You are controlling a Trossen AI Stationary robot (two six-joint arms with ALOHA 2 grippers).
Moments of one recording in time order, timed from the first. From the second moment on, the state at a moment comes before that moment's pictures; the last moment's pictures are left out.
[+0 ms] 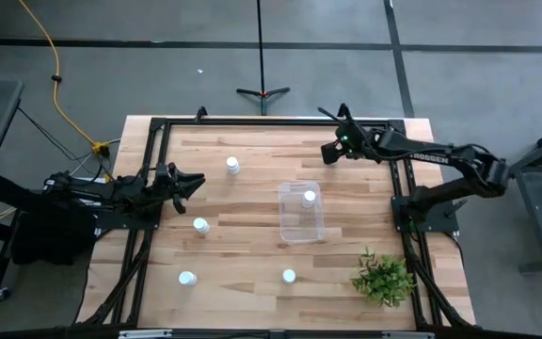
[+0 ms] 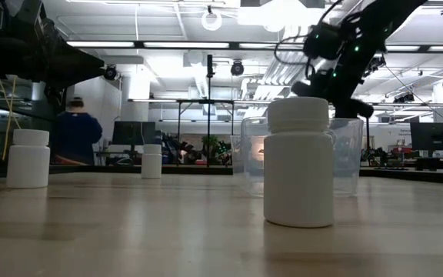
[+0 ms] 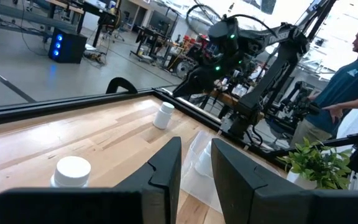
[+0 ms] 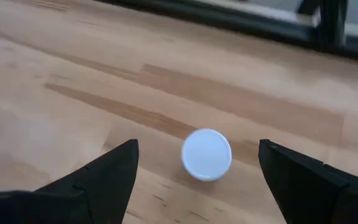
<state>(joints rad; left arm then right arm) -0.18 0.01 0.02 0.05 -0.57 -0.39 -0.55 1.32 0.80 -0.45 0.26 0.66</state>
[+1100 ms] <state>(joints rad) -0.18 0.01 0.02 0.05 -0.57 -0.39 -0.56 1.53 0.80 -0.37 0.23 0.70</state>
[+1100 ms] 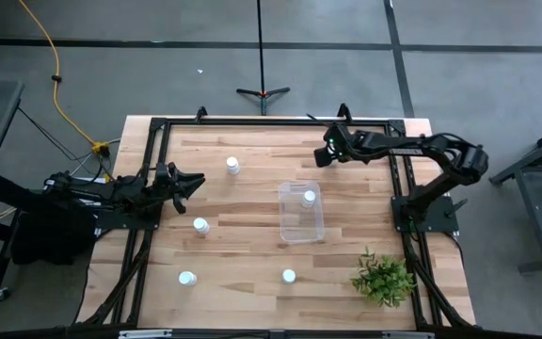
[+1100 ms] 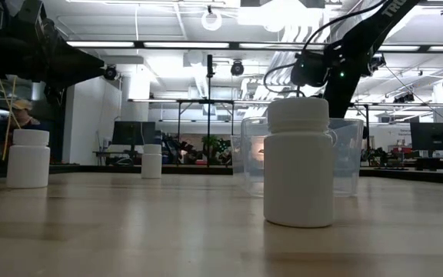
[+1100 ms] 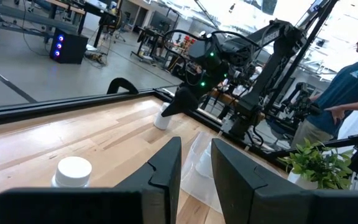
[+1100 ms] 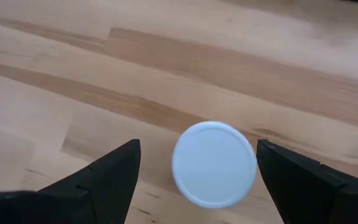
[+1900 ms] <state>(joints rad) -0.18 0.01 0.02 0.05 -0.57 -0.39 -0.56 1.54 0.80 -0.38 0.24 0.70</state>
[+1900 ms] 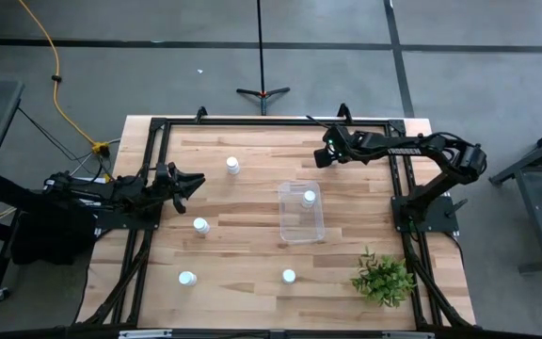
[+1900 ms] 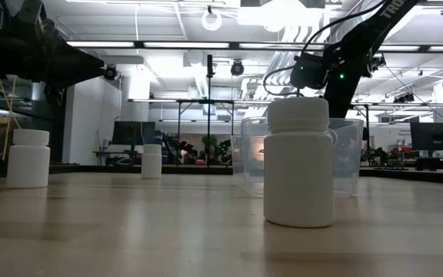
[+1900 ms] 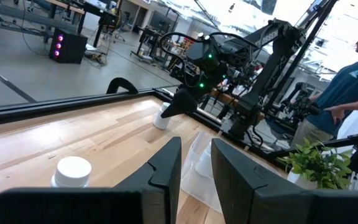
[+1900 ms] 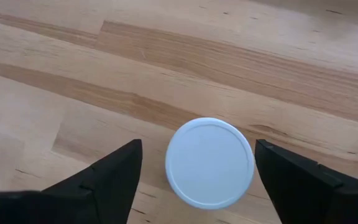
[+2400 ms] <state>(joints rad) -0.18 0.01 0.02 0.05 -0.57 -0.39 -0.56 1.54 0.80 -0.37 0.24 0.70</state>
